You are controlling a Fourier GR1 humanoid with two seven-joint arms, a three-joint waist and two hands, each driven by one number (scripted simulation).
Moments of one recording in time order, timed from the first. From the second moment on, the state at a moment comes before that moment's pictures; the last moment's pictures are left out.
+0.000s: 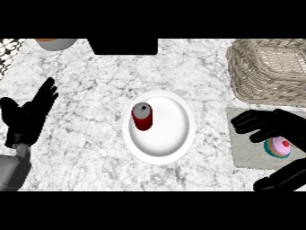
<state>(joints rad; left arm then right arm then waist) -0.21 0.45 -0.12 -1.33 0.28 0.16 0.11 -0.20 -0.63 0.23 -1.66 -0.20 0.49 -0.65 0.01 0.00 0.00</state>
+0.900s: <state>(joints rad) -0.21 0.45 -0.07 -1.36 0.29 0.12 0.17 -0.32 -1.12 -0.06 -1.75 -0.04 0.61 -0.30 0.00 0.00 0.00</state>
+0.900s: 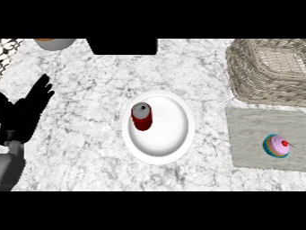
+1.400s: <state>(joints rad) -0.21 0.43 -0.07 -1.38 0.27 0.10 0.17 -0.40 -1.29 -0.02 -1.55 0.02 0.77 -0.39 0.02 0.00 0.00</state>
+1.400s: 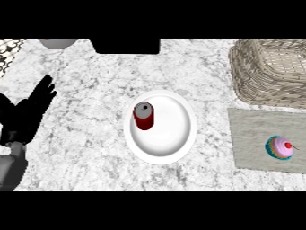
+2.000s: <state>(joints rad) -0.21 0.43 -0.05 -1.37 0.26 0.10 0.17 -0.30 -1.30 0.04 -1.34 0.02 0.62 -0.64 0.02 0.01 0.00</state>
